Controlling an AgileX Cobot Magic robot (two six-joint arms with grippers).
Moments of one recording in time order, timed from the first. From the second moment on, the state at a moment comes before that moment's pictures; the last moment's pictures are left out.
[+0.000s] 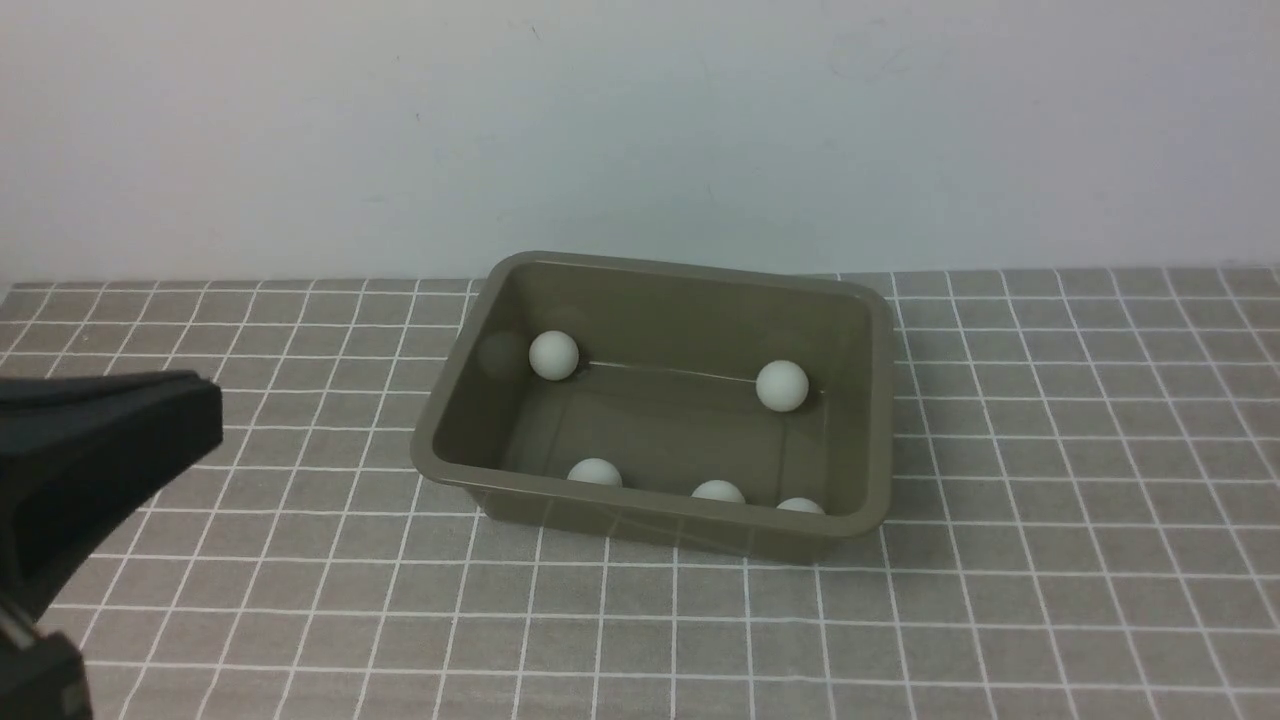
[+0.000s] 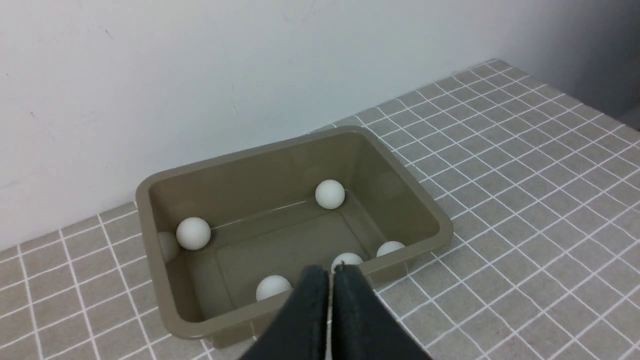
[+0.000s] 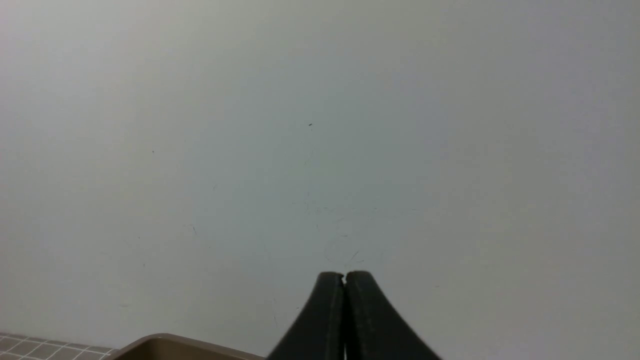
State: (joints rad) right arm 0.32 -0.02 -0.53 -0.24 0.51 0.29; left arm -0.53 0.56 -0.78 -0.18 0.60 0.11
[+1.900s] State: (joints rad) right arm 0.32 -0.02 -0.52 -0.24 0.52 0.29; left arm -0.04 -0.01 0.03 0.00 0.37 0.04
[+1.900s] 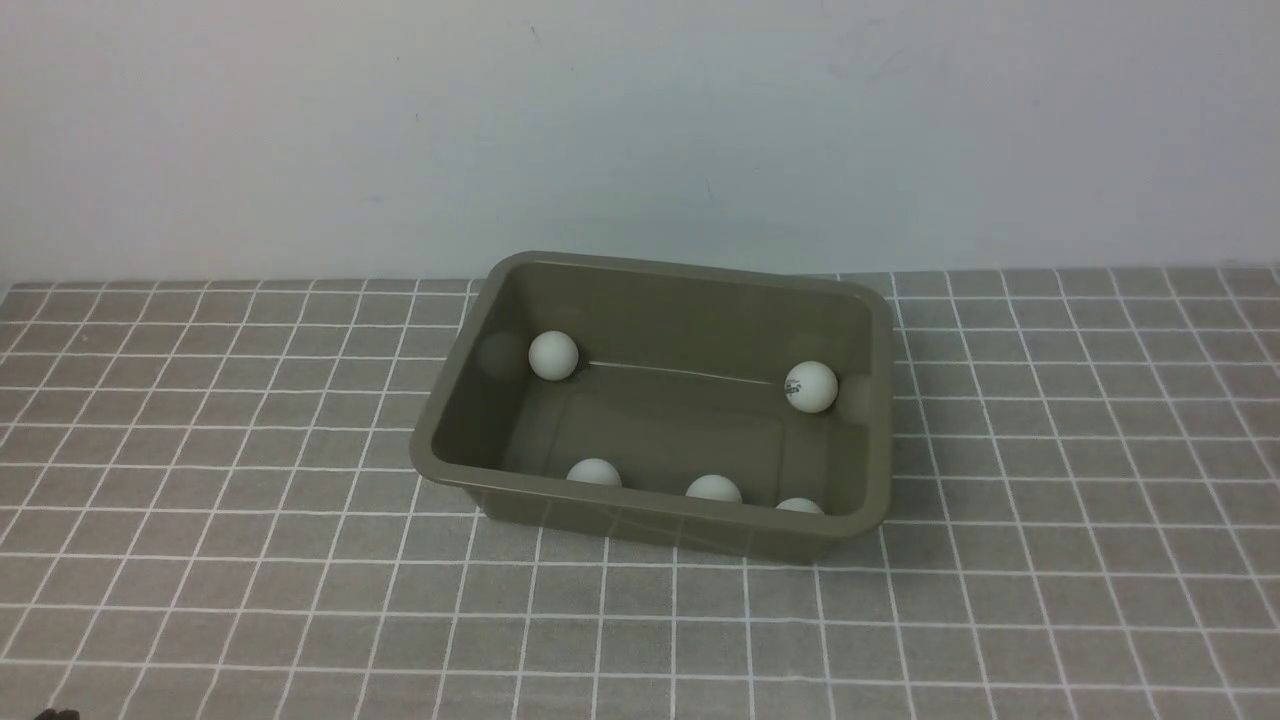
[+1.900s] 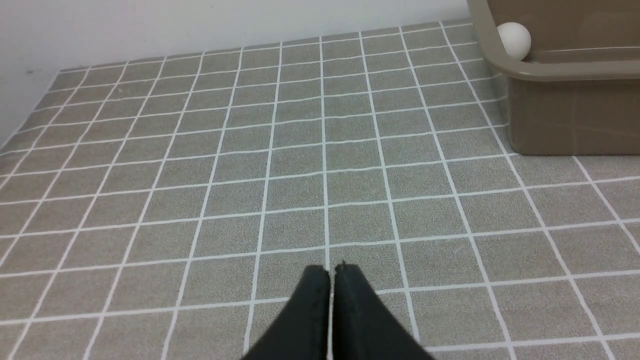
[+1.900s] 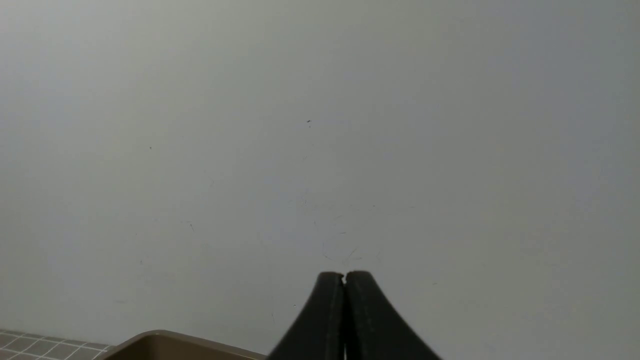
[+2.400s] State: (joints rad) right arm 0.29 -0.02 -0.46 -0.23 0.52 0.29; left arm -0.04 -0.01 0.03 0.00 0.37 0.04
